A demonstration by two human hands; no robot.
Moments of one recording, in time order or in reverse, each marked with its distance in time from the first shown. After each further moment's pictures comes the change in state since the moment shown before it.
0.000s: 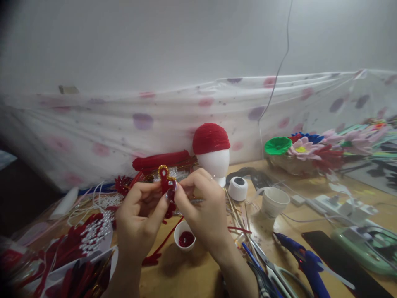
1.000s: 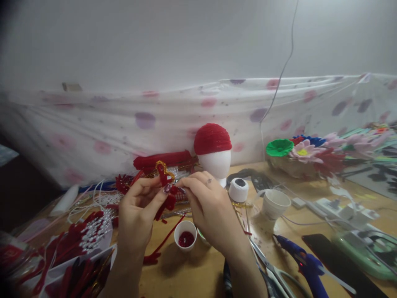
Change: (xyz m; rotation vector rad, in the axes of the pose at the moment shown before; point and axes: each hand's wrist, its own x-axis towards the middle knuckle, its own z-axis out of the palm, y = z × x) left_hand 0.016 -0.011 -0.009 -0.105 0.013 -0.088; right_hand 0.002 0.010 -0.018 -0.241 -0.274 -0.198
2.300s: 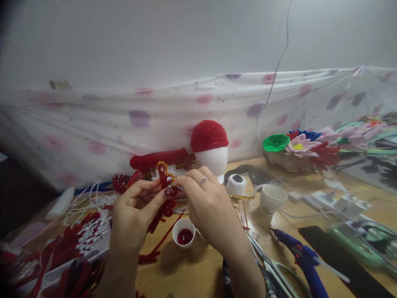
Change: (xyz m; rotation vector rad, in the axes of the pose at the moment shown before) left_hand 0.002 0.001 -0.004 0.020 -0.121 -0.018; right_hand 0.000 0.000 -0.003 -0.158 -0.010 -0.127
